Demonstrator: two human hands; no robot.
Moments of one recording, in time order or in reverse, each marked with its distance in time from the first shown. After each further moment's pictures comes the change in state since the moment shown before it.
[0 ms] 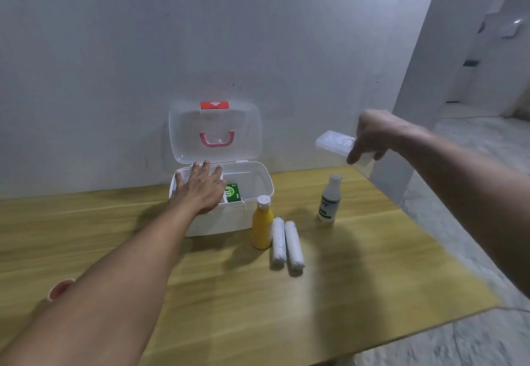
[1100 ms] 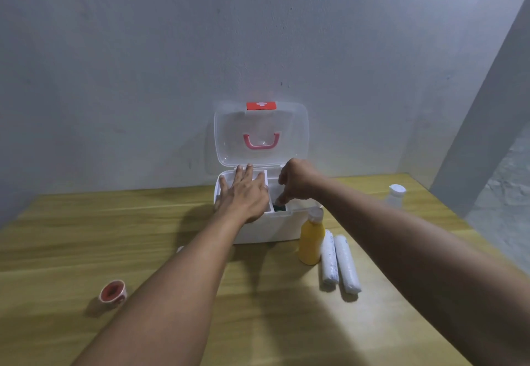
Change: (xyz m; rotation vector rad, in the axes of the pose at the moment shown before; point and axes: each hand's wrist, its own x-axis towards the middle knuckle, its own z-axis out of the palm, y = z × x) left_hand -0.001 0.000 0.000 -0.039 0.043 0.001; right_hand 0.033 -0.153 0.154 0.144 -0.145 -0.418
